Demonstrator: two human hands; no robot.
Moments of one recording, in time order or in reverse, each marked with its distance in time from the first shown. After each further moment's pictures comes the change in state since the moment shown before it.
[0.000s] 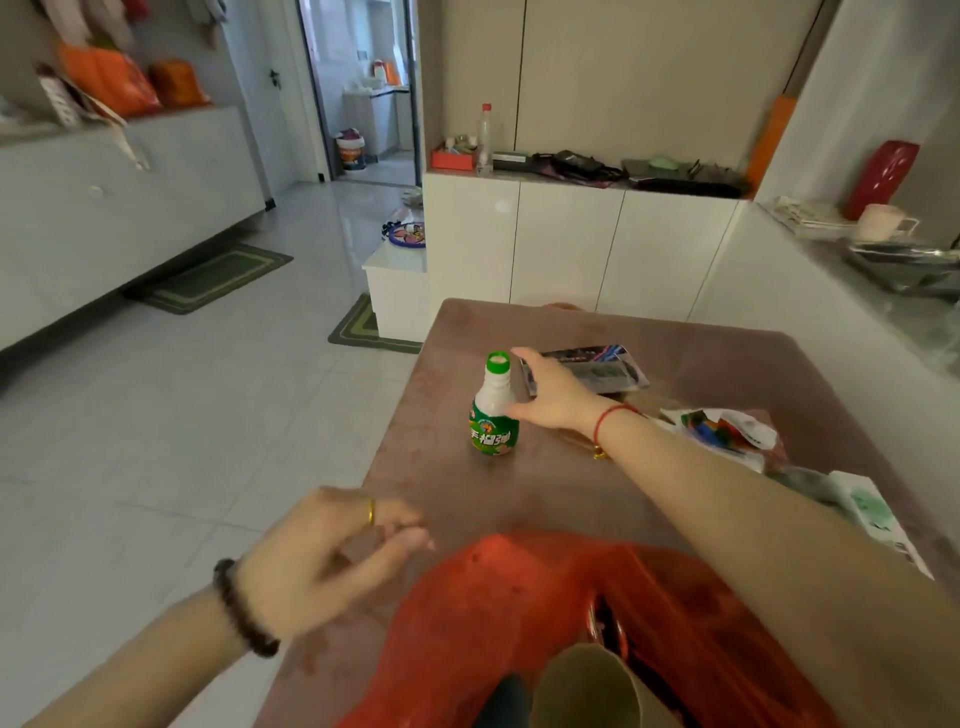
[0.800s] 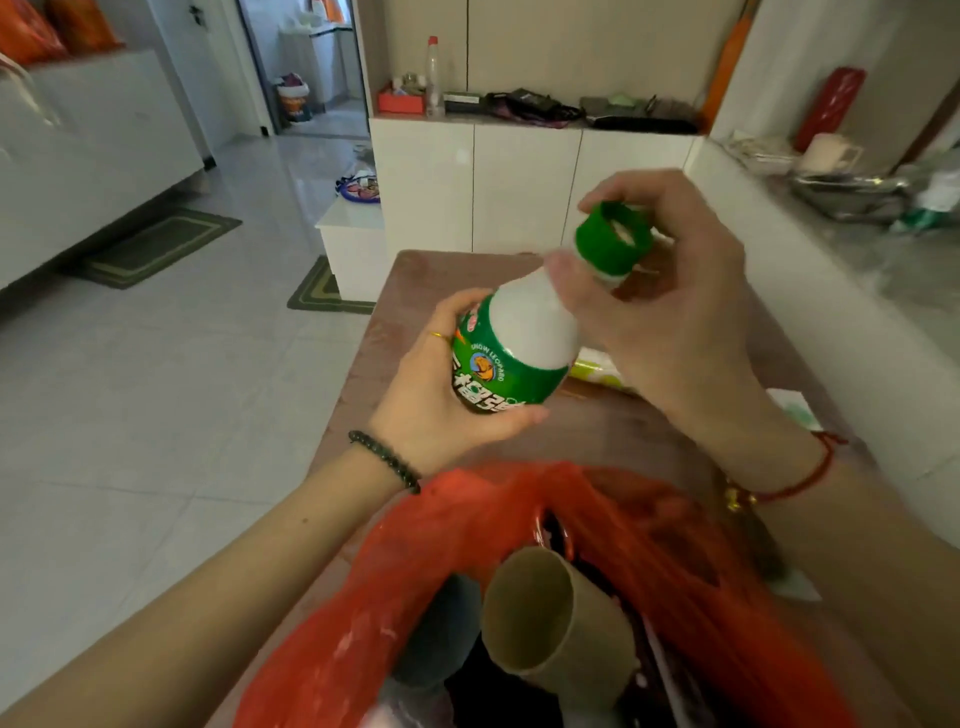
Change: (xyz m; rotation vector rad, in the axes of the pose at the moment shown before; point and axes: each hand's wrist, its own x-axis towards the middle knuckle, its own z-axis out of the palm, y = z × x) left_hand 0.093 0.101 0.045 -0.414 0.203 -0.061; right_hand -0.151 -0.053 -0.075 0.361 0.751 -0.543
